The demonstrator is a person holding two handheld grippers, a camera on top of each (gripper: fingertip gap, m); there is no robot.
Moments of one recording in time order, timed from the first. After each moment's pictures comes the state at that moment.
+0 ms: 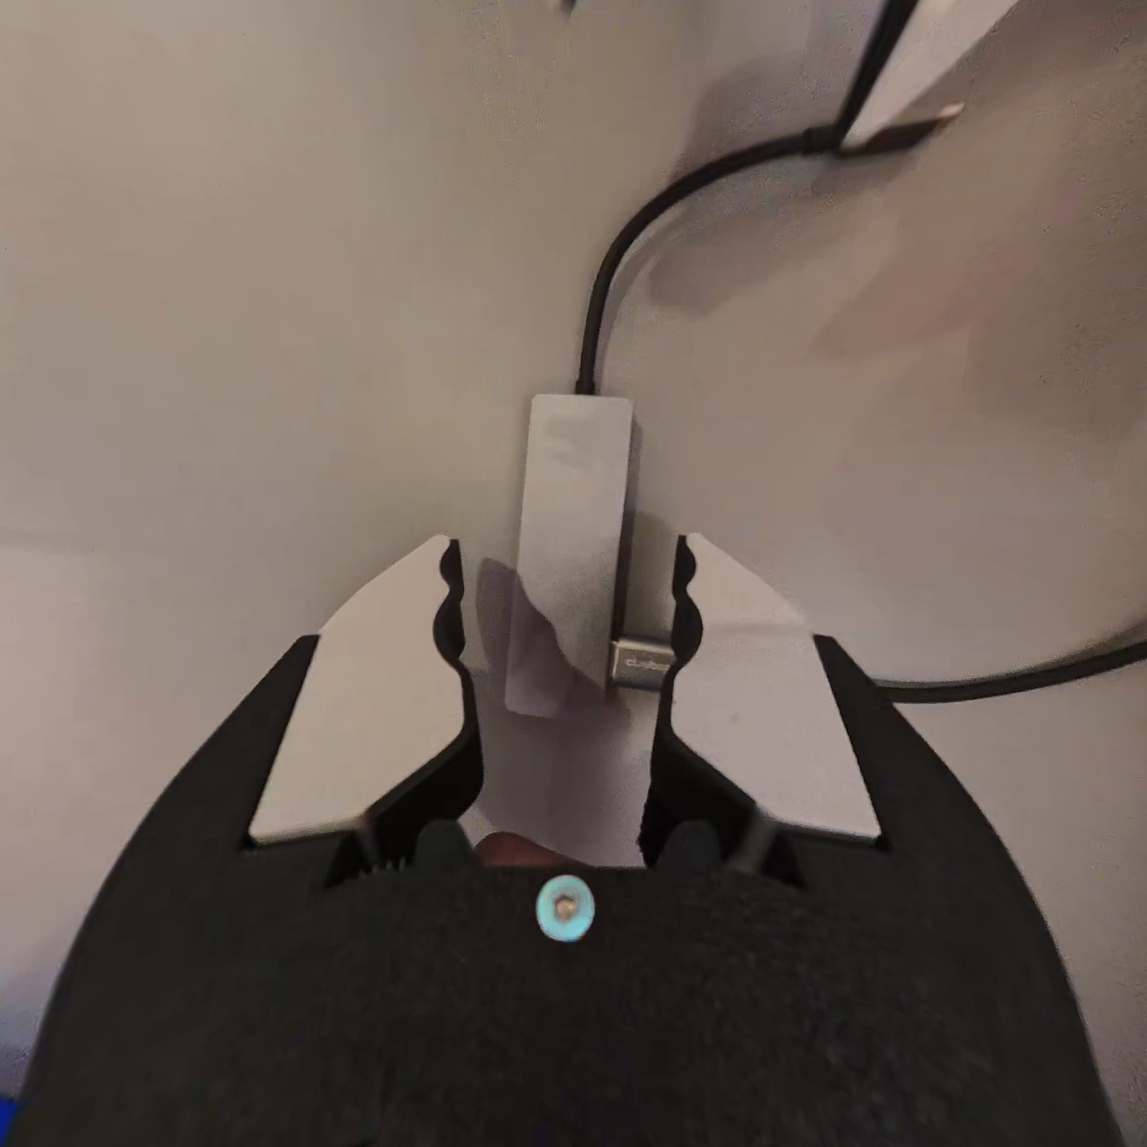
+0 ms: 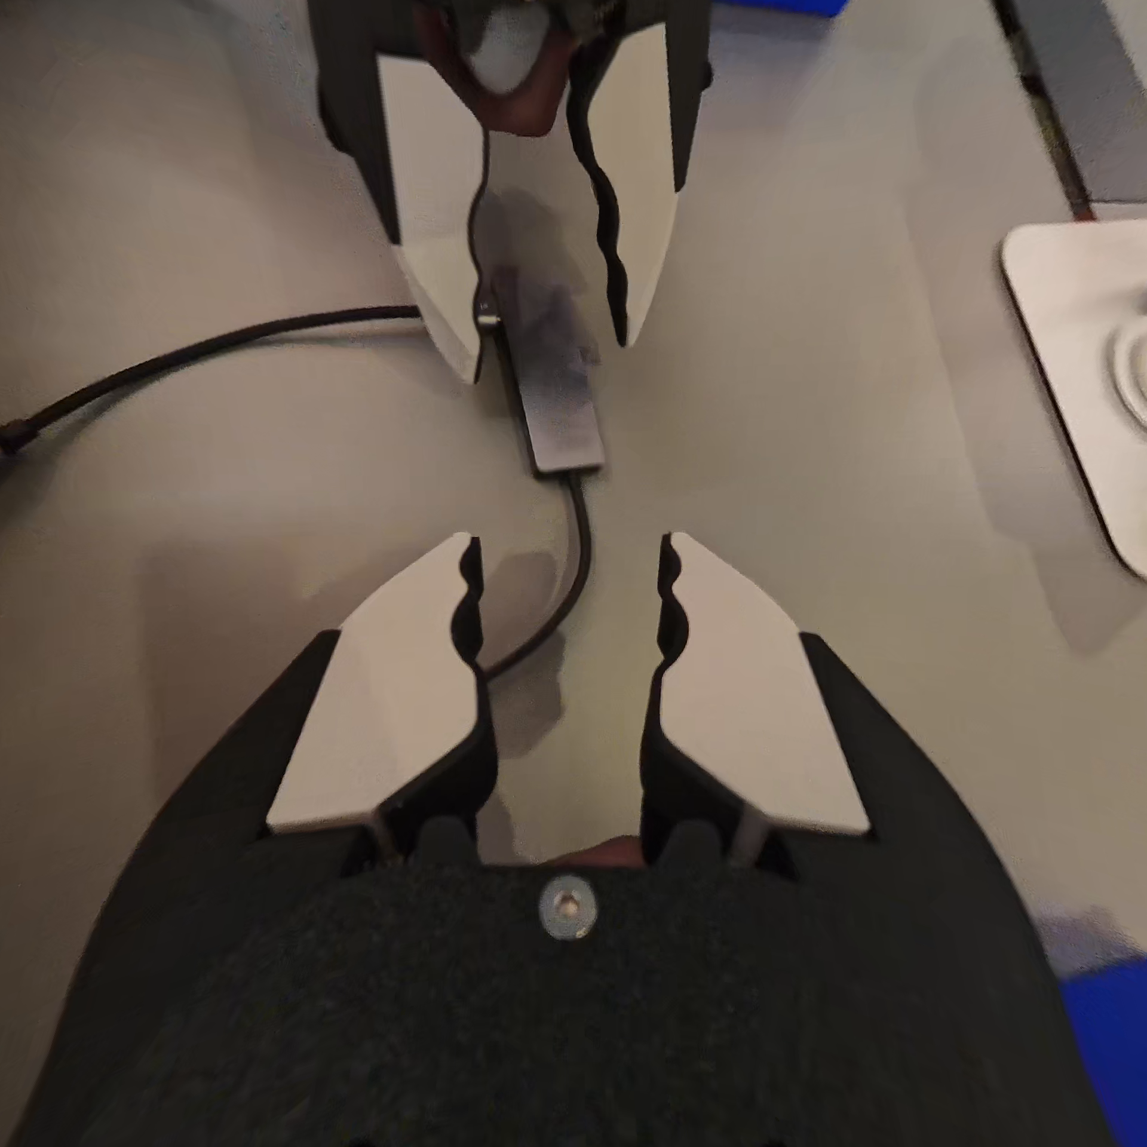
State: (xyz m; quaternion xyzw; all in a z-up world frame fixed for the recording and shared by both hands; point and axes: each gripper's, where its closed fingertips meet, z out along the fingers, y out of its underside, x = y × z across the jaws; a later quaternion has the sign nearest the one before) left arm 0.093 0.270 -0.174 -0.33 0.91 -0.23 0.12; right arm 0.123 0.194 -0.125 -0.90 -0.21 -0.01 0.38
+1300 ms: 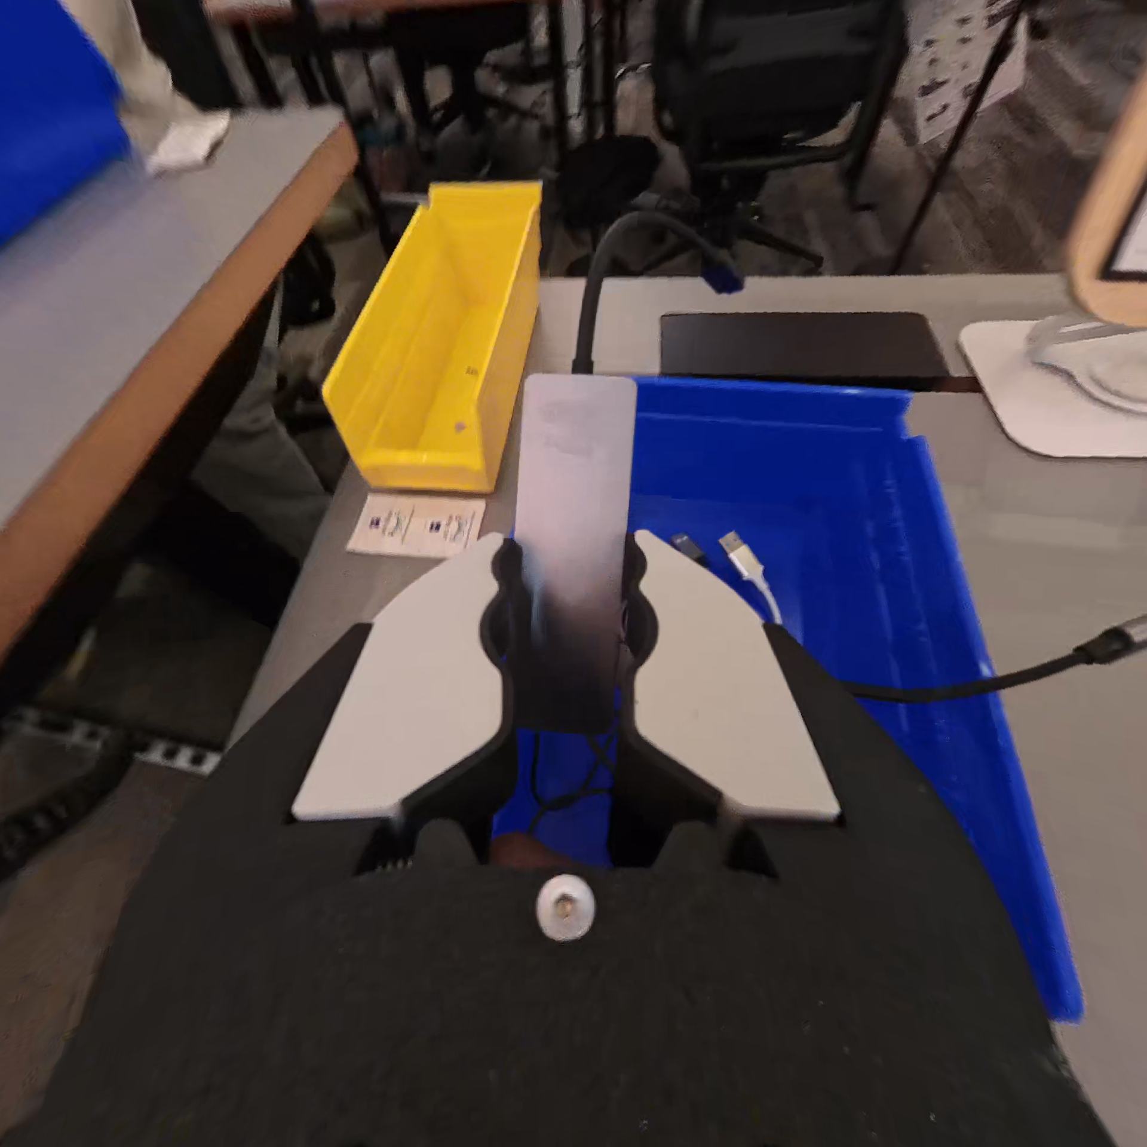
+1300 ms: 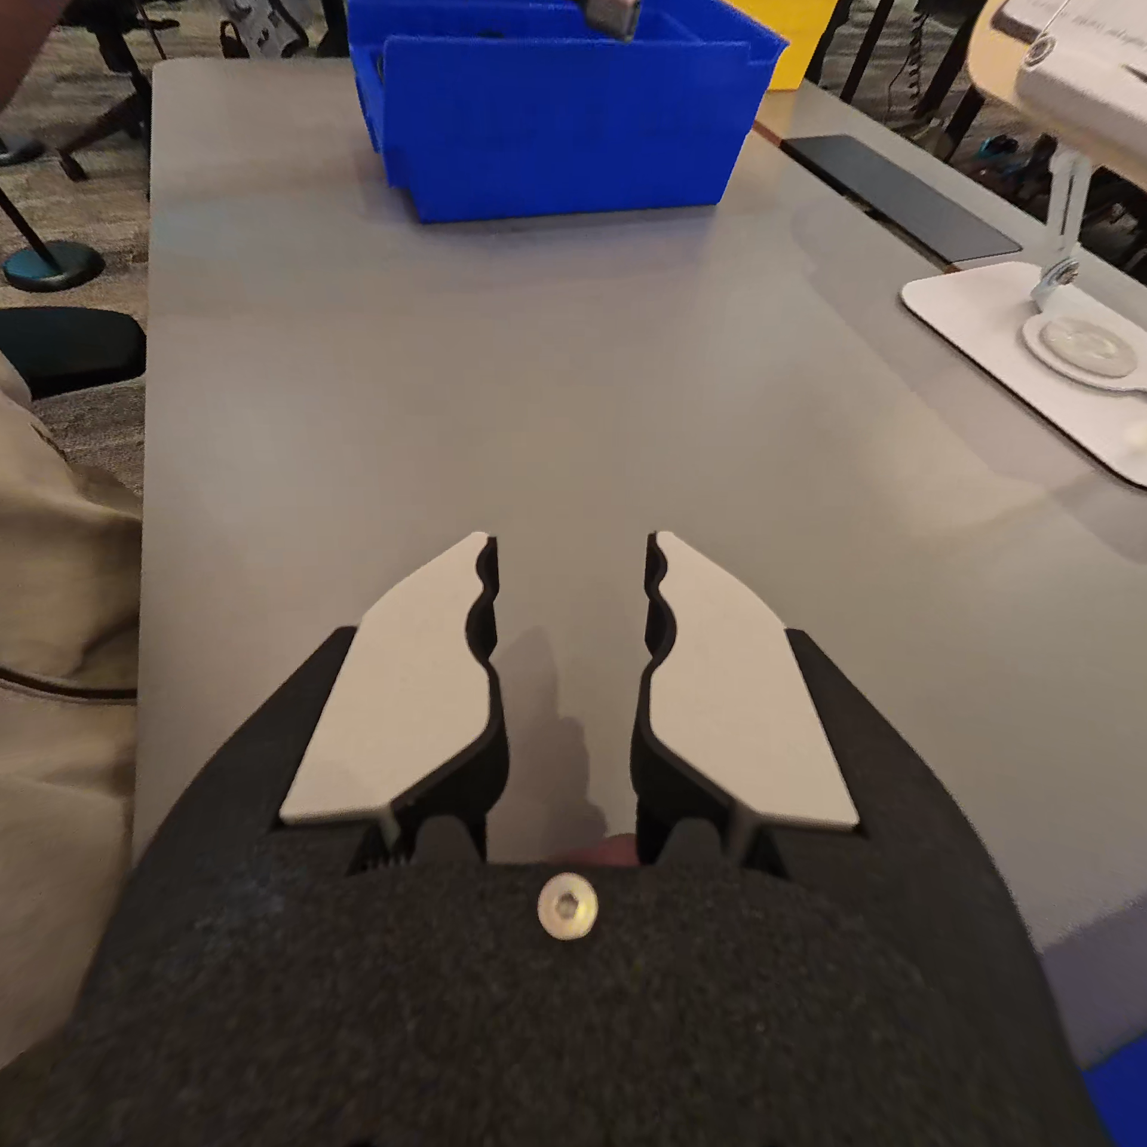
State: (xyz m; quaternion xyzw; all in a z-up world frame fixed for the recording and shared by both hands) left arm -0.061 0.645 -0.001 -0.76 0.38 -0.20 0.48; right arm 0.099 0.155 -0.113 -0.84 -0.10 0.02 0.53
